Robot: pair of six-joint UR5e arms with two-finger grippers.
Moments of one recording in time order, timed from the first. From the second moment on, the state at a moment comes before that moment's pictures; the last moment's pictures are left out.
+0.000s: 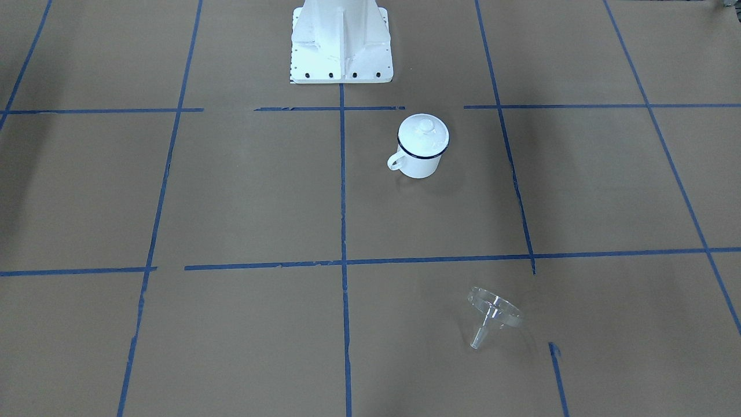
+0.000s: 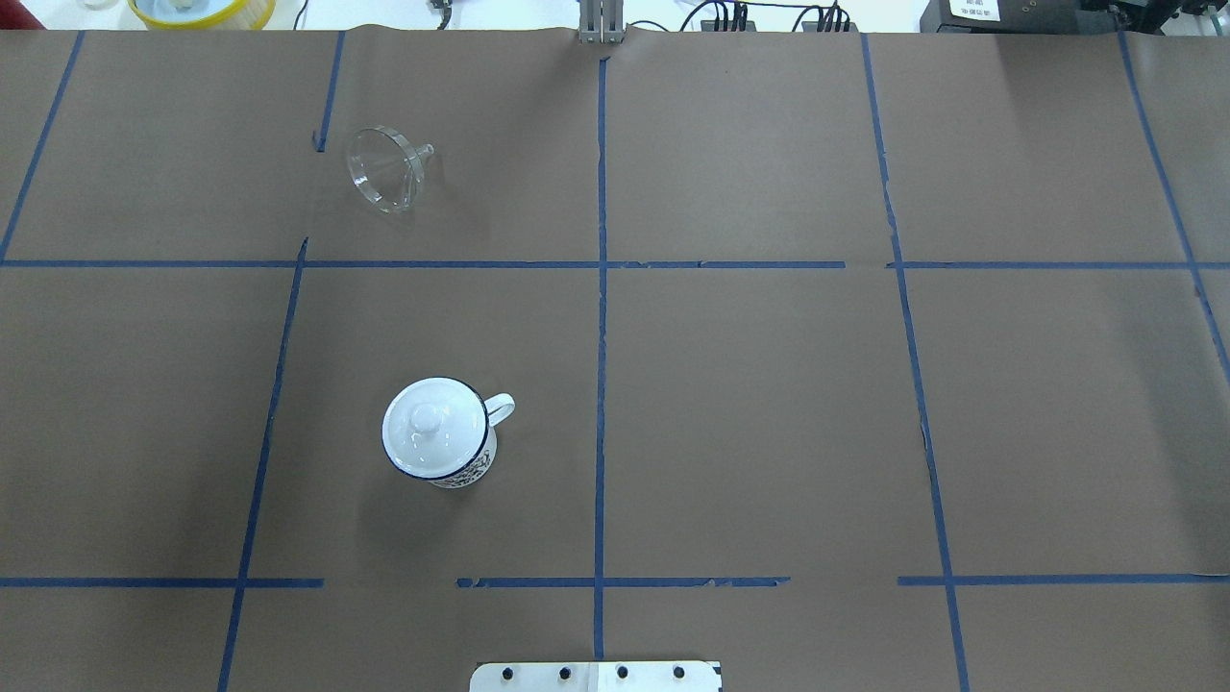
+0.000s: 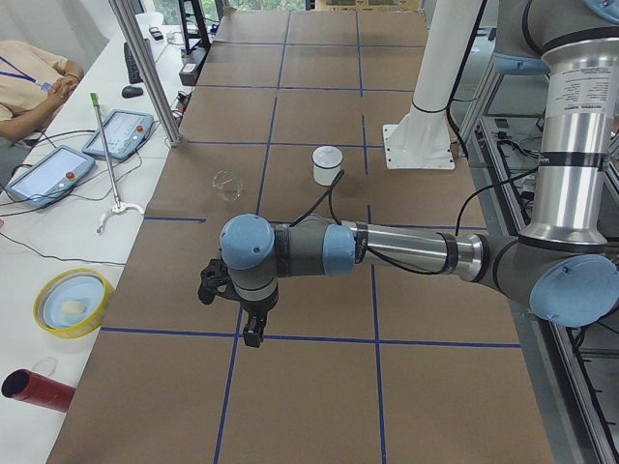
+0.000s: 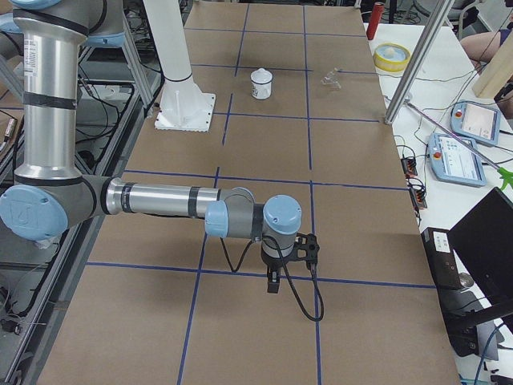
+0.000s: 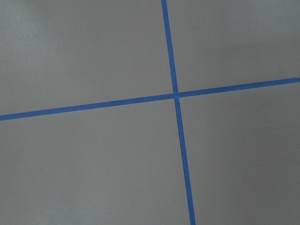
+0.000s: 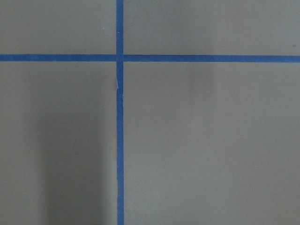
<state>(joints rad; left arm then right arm) -1.69 -1.59 -1.67 -1.41 -2.37 0.25 1.57 -1.68 1.66 -1.57 2.29 0.01</state>
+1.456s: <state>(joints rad) -1.67 -1.59 -1.58 -1.66 -2.27 0.11 1.57 -1.68 1.66 -1.57 2.29 0.01</state>
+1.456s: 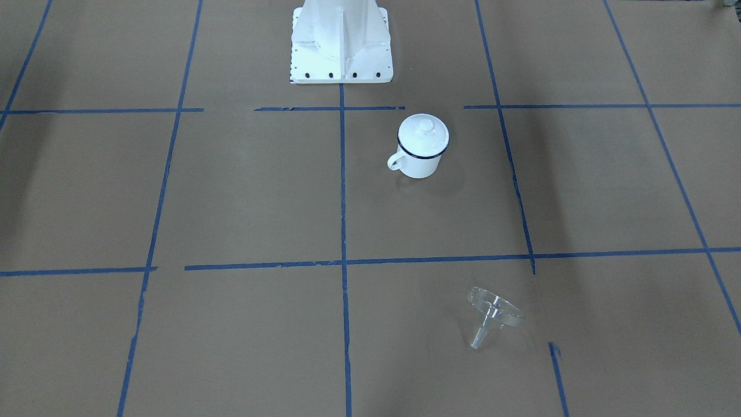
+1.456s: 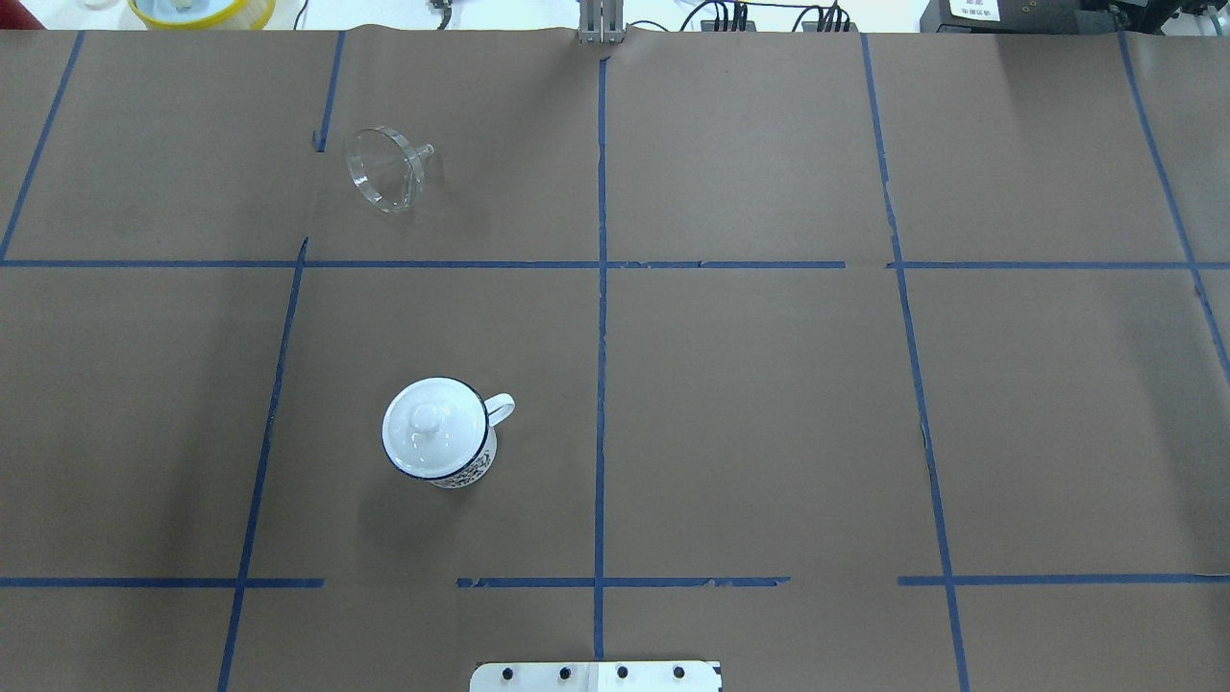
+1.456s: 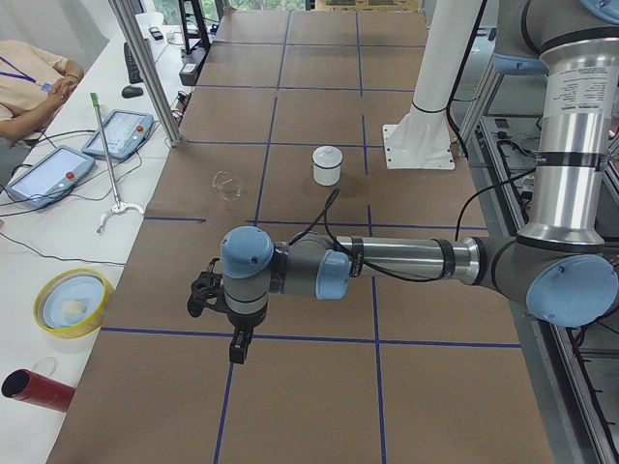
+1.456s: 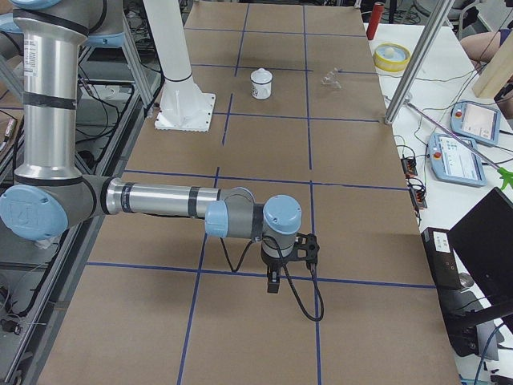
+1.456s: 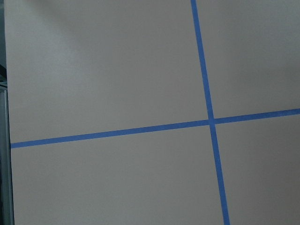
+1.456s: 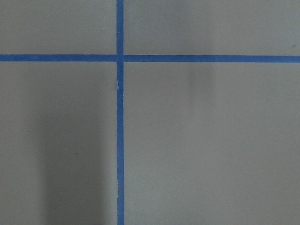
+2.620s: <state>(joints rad) -1.67 -1.59 -1.59 -1.65 -2.28 0.12 1.57 -1.68 1.66 -1.57 2.29 0.01</state>
